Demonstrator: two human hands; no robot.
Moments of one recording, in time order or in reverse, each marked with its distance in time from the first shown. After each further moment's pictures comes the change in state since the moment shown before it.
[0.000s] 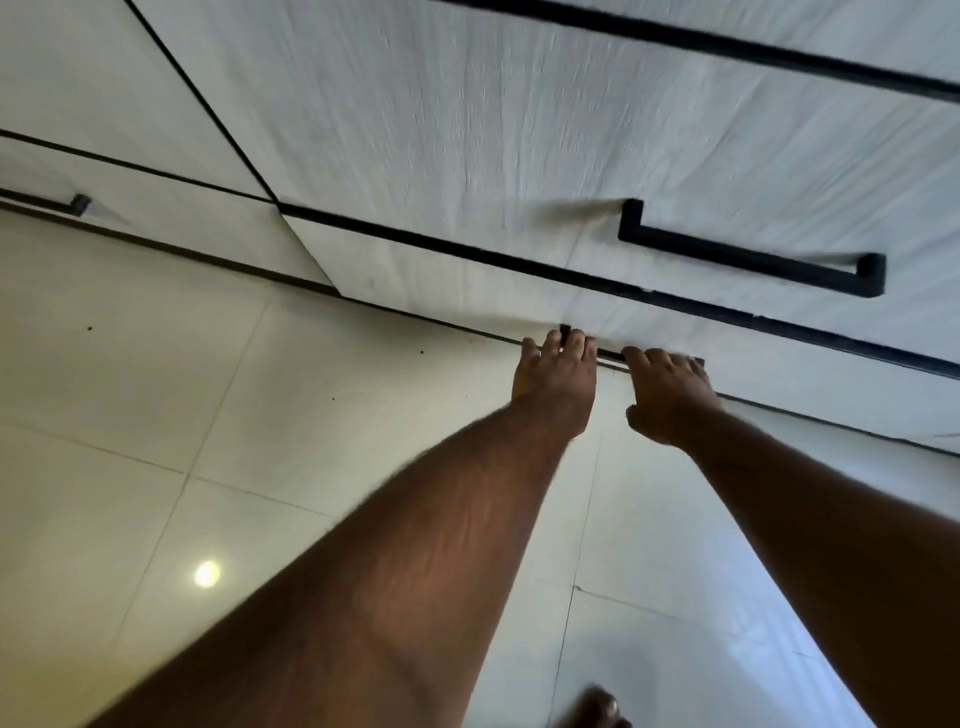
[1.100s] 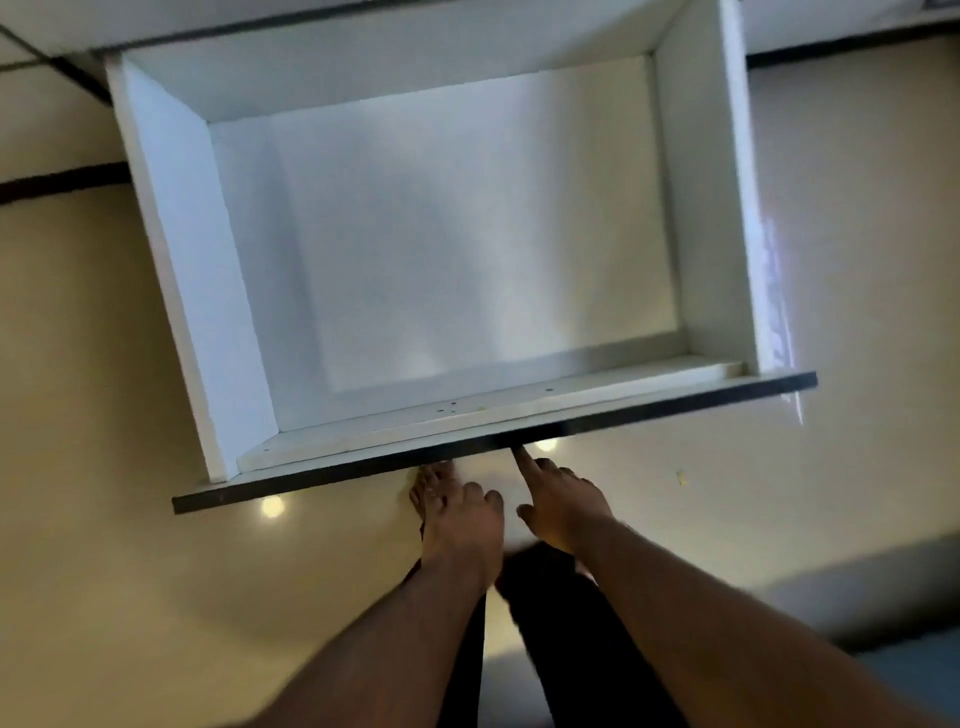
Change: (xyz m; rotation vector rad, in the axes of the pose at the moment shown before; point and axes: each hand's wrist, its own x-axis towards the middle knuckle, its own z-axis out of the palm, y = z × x) left_hand -0.432 0.079 0.079 0.143 -0.677 0.216; right_hand -0.436 -0.135 0.134 0.559 -0.540 0.161
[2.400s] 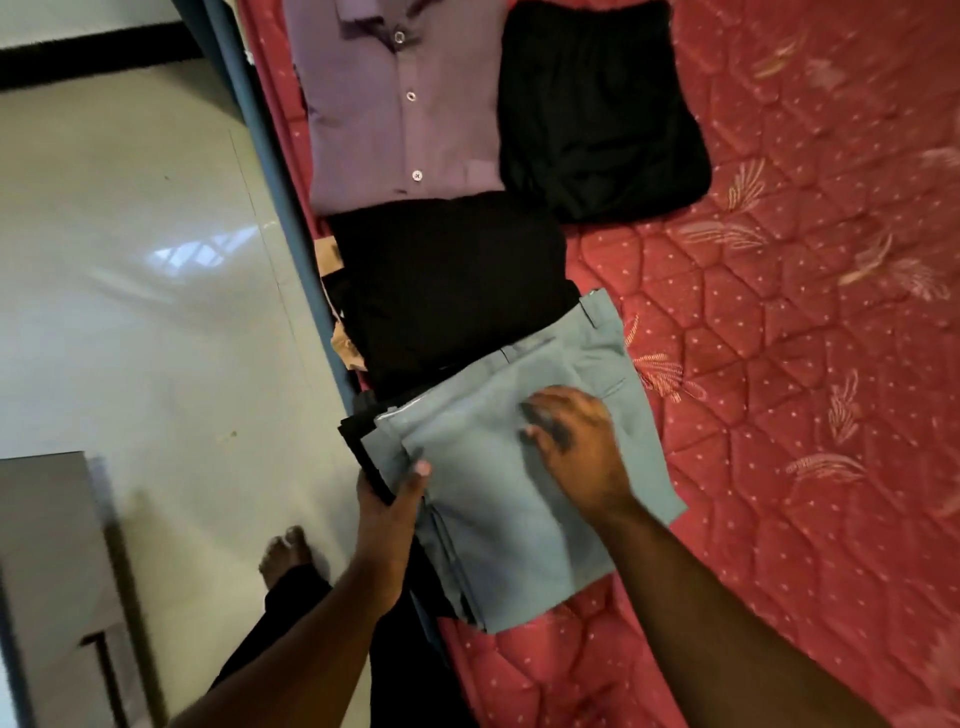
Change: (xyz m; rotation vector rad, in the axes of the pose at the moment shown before) left_hand -0.277 0.388 0.287 -0.550 -0.277 0.482; right_hand -0.499 0.169 0.532 1.409 1.453 1.113
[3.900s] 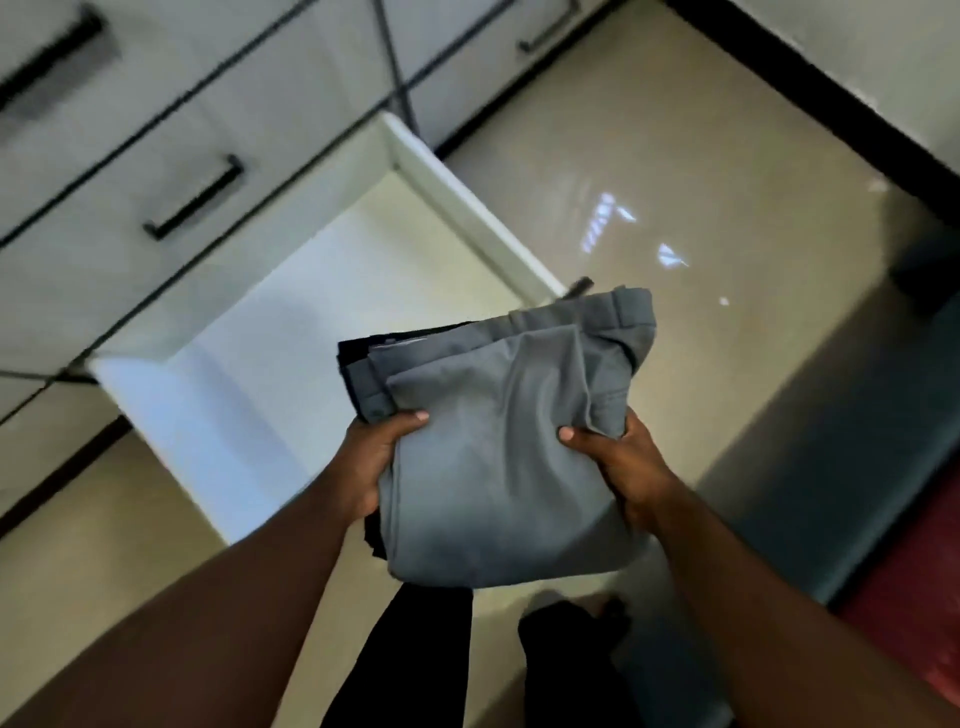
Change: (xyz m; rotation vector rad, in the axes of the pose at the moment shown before) left_hand -0.096 -0.078 -0.532 -0.877 0.597 -0.049; right_hand -0.109 -0.407 0.368 0.421 -1.030 0.221
